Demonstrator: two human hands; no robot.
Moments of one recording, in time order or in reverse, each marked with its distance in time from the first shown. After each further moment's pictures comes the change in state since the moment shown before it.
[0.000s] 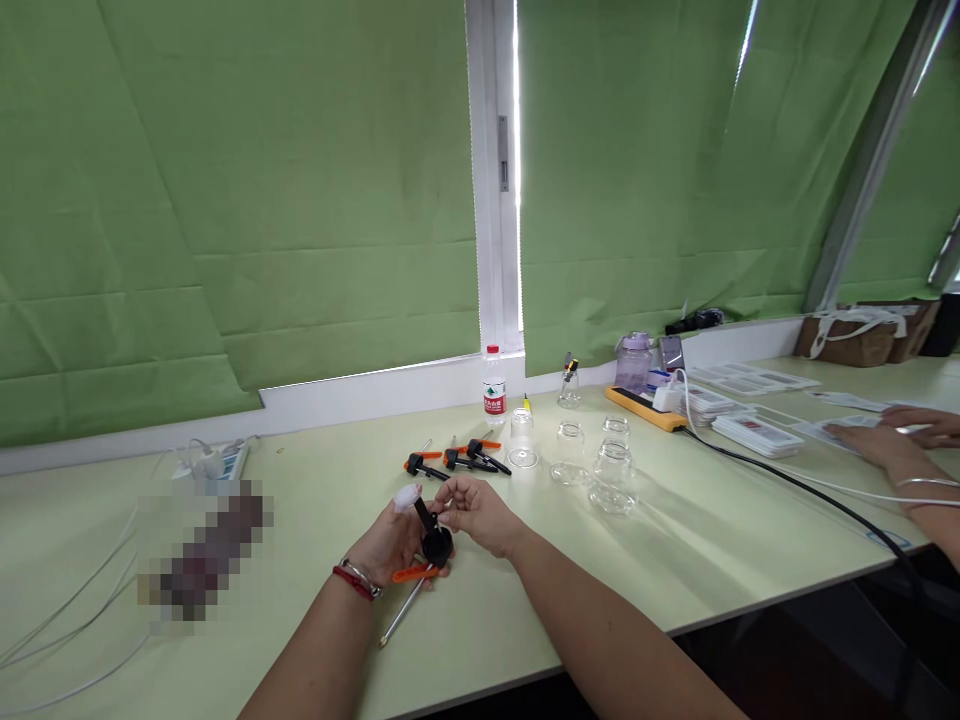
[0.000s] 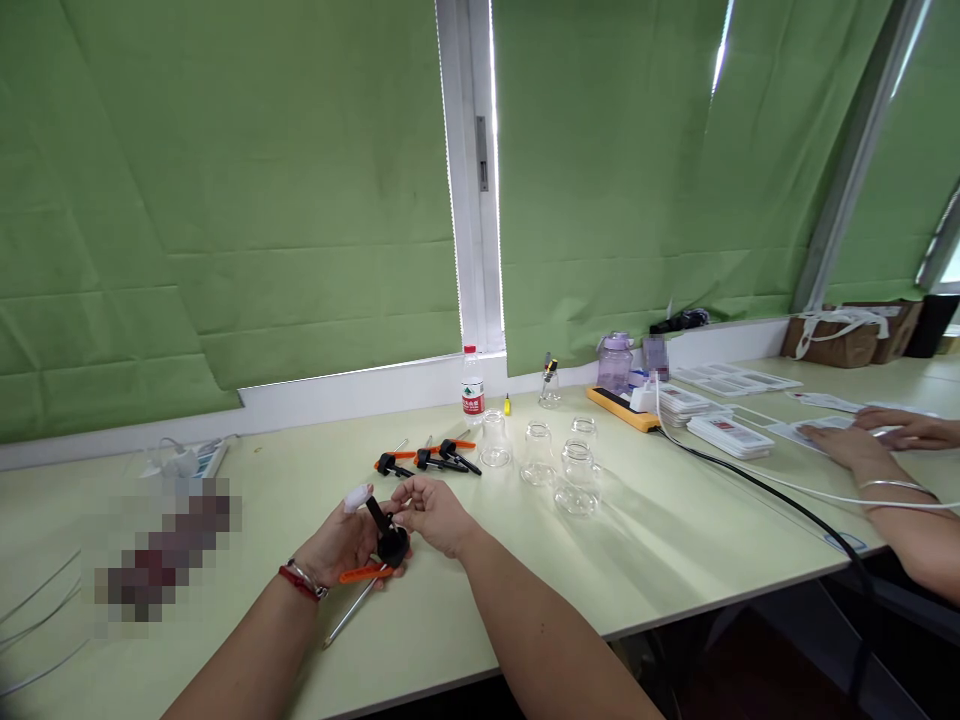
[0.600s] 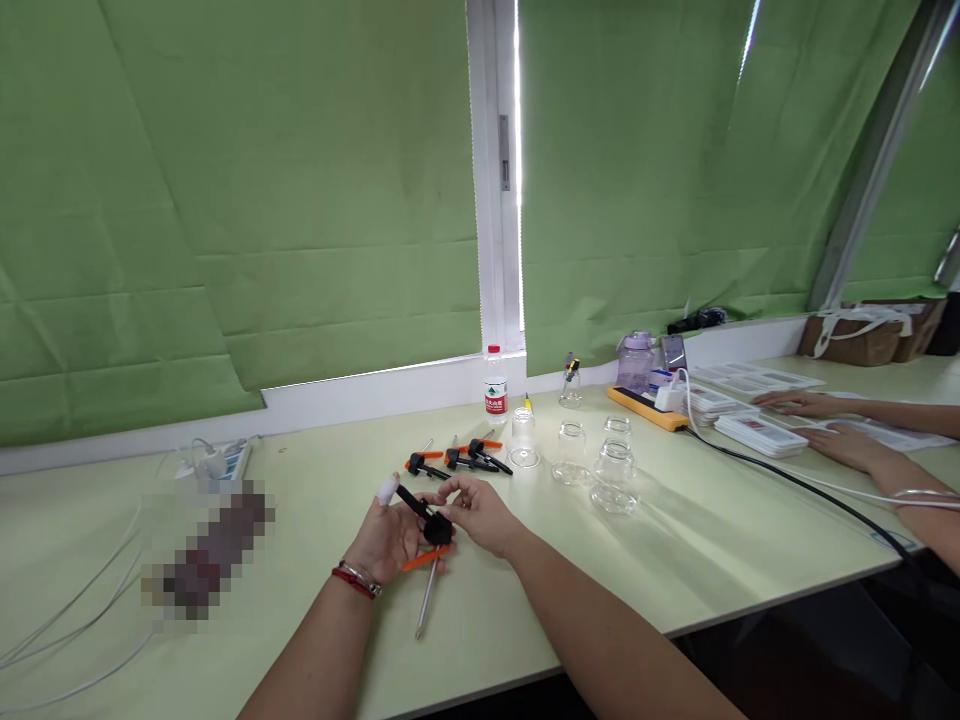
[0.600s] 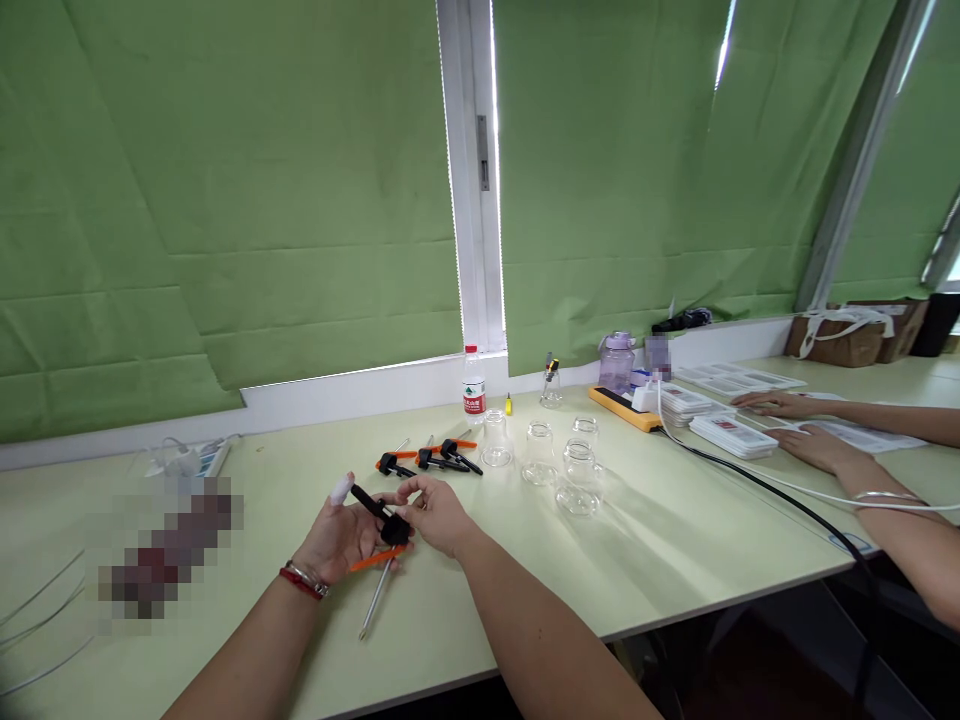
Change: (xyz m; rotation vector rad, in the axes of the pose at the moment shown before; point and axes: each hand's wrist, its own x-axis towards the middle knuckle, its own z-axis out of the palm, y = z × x) left_hand -0.004 0.000 -0.008 -0.251 0.023 0.148; right_hand 0.001 0.006 -0.001 -0.219 0.126 0.027
